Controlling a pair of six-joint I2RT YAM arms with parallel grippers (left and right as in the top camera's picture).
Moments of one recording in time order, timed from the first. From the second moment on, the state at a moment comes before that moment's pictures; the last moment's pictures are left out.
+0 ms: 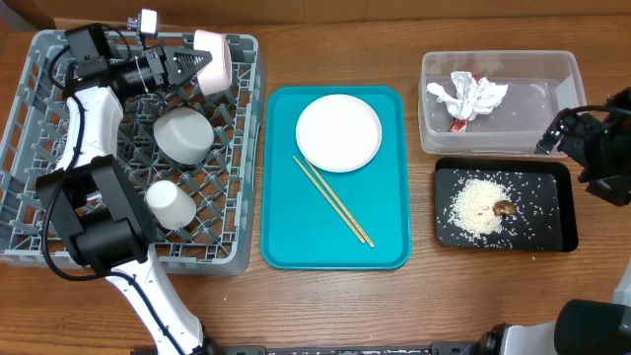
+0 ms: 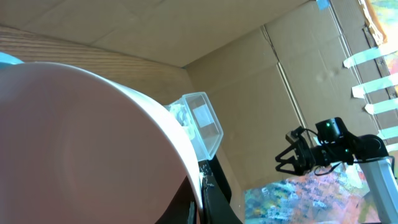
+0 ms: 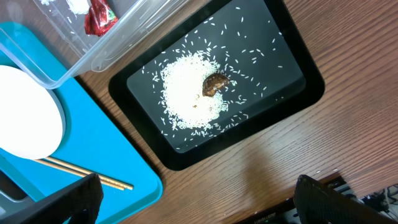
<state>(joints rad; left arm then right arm) 0.32 2.22 1.81 -0.41 1.49 -0.25 -0.33 1.60 1.80 -1.64 -0.11 0.33</state>
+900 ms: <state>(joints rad) 0.50 2.30 1.81 -0.64 1.35 -0.19 -0.33 1.60 1.80 -1.64 -0.11 0.33</state>
